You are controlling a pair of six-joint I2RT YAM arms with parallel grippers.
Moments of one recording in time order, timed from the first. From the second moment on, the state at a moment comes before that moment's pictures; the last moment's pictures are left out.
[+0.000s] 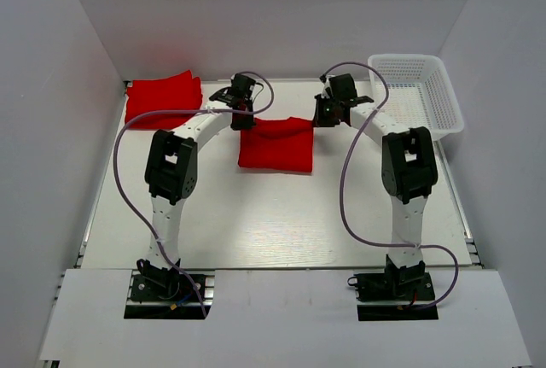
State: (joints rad) left arm -0.41 2.19 1.82 -0.58 -0.17 -0.40; right arm 0.32 2.09 1.63 -0.35 -0.21 0.23
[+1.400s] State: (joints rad) left arm -0.39 2.24 1.72 -0.45 0.01 -0.26; right arm 0.30 1.63 1.26 -0.33 -0.32 0.16
